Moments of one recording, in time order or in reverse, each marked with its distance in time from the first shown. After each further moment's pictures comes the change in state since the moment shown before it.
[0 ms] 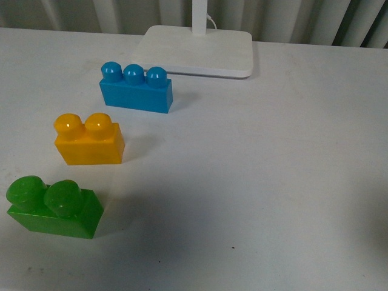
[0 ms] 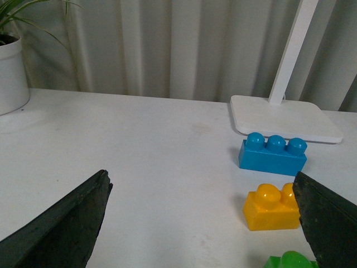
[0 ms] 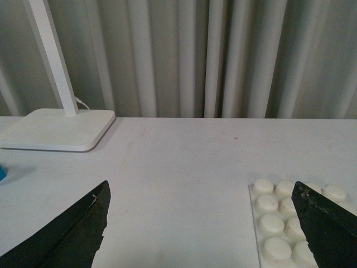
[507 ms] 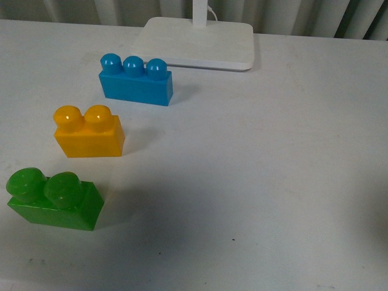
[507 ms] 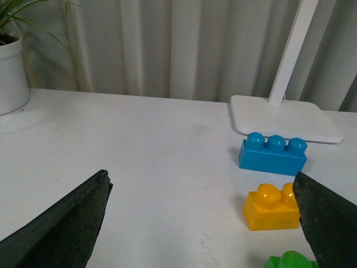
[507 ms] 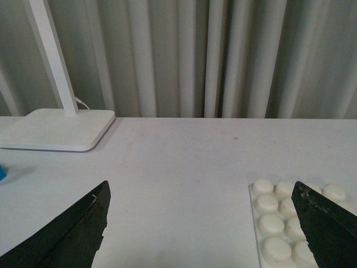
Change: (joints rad) left arm 0.000 0.000 0.000 0.000 0.000 0.000; right arm -0.006 0.028 0.024 -0.069 0.029 -0.003
